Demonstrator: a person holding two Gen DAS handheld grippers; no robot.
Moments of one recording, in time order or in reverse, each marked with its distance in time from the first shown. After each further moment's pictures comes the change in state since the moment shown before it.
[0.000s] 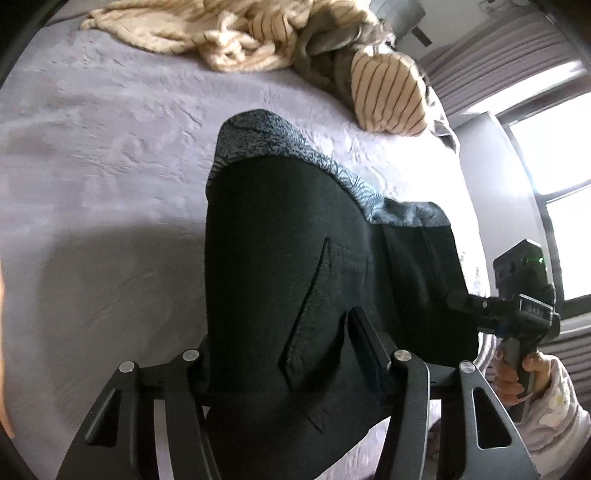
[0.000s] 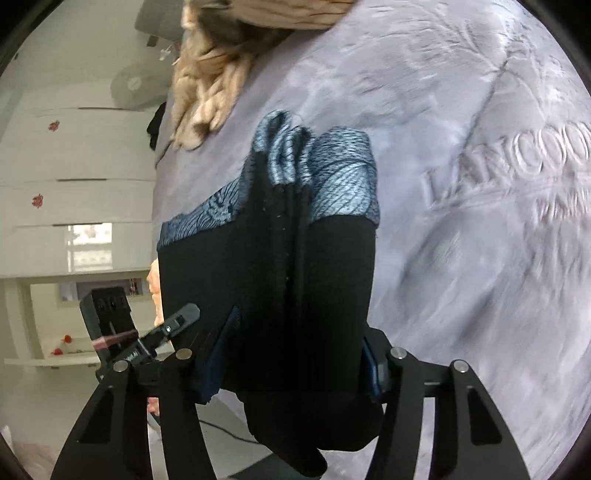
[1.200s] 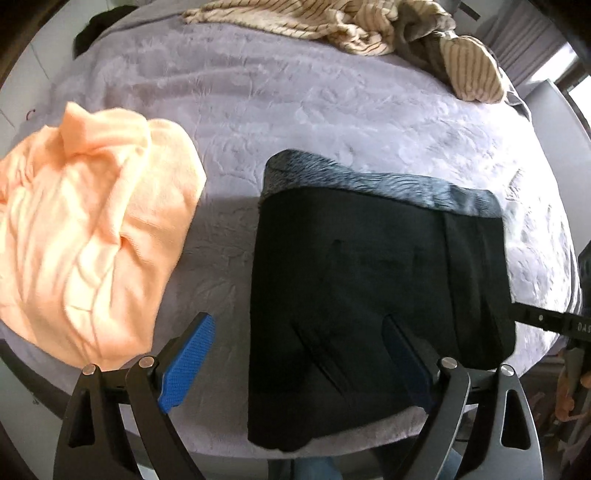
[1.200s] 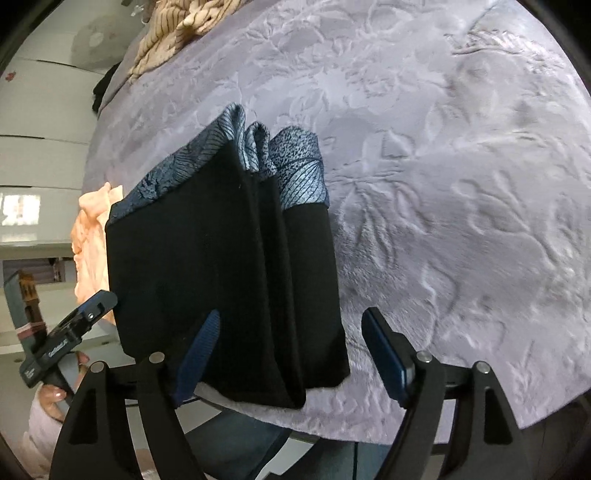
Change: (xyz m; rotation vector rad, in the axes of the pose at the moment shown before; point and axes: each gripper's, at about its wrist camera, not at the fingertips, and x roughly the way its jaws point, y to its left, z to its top) left arm -0.072 0.093 -0.100 0.045 0.027 0.399; right arm 0.081 0.057 -0.143 -0.031 0.008 -0.363
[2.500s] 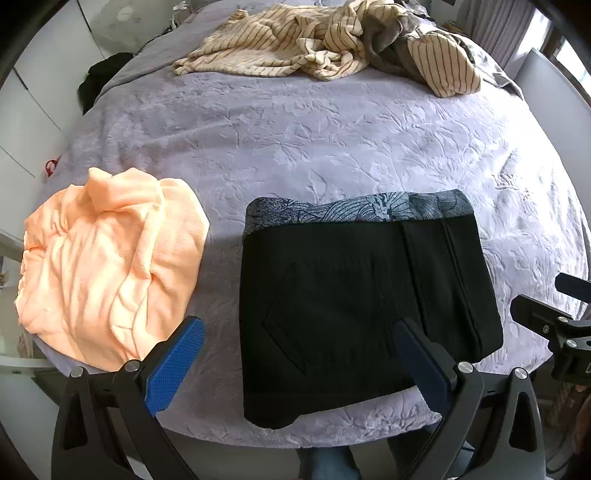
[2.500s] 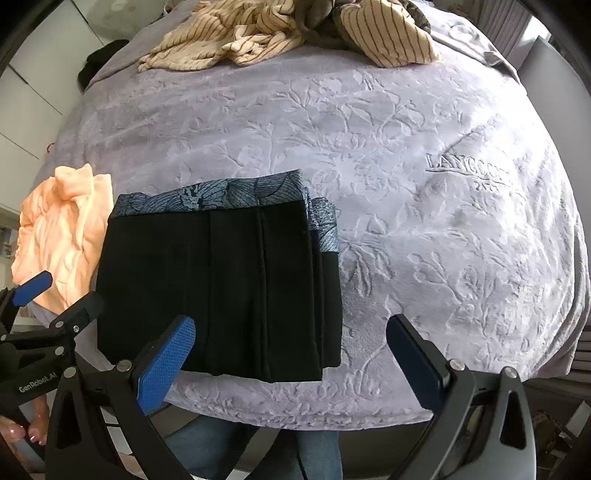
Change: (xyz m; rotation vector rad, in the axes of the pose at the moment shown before) left arm -0.043 -0.051 -0.003 0.111 -0.075 0.149; right arm -0.051 0.111 -0.019 -0.187 -0.168 -0.384
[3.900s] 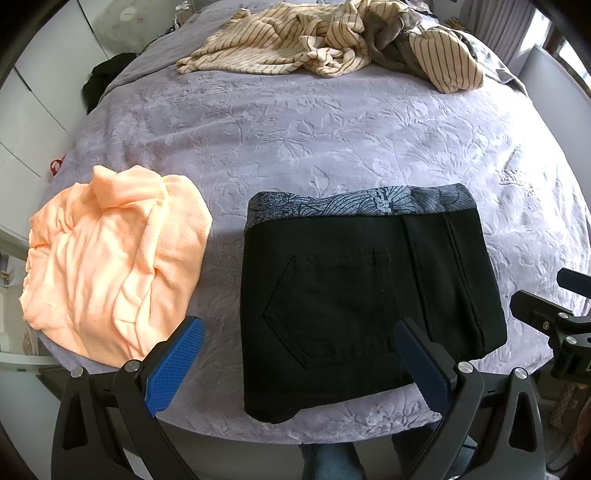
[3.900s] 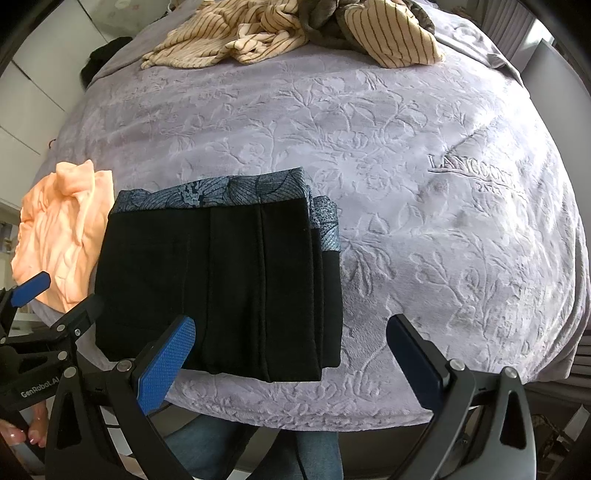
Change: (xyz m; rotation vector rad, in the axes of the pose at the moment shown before) left arm -0.001 -0.005 -0.006 -0.007 0.004 0.019; right arm 0.002 0.000 -0.003 -0.011 0.002 0.004
